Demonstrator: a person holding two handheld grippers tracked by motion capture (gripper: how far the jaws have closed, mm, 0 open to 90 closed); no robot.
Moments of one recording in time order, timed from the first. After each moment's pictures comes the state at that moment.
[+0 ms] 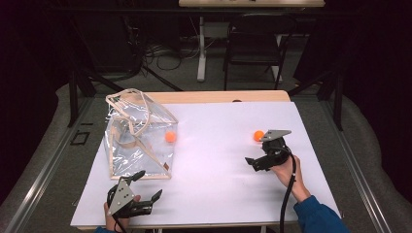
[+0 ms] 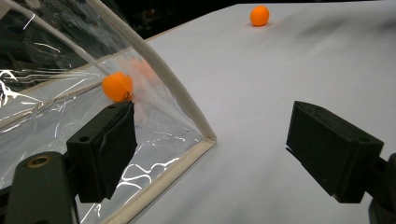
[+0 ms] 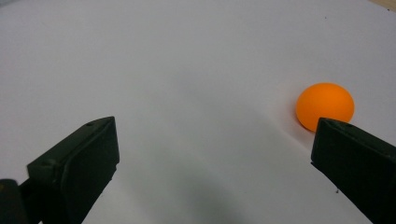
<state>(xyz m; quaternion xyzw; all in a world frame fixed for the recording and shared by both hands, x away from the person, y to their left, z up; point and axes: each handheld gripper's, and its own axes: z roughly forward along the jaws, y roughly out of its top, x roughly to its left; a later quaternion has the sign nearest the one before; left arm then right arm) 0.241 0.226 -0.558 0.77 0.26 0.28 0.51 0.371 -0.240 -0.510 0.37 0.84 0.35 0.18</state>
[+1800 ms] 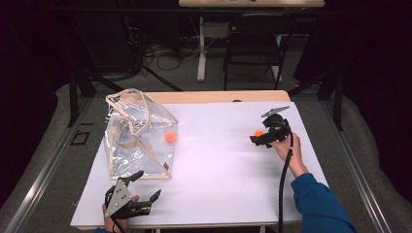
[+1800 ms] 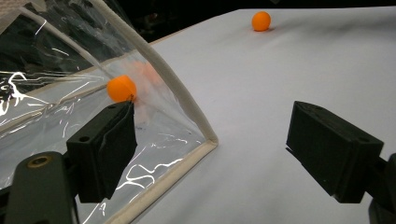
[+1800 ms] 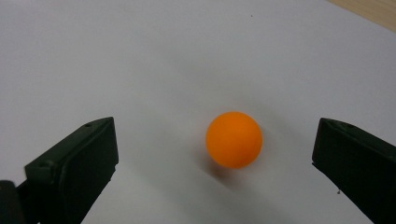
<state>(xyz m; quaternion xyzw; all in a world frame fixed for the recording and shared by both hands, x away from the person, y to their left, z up) 0.238 0.228 -0.557 0.76 0.27 0.28 0.52 0.448 -0.255 -0.501 0.44 0.83 0.30 0.18</state>
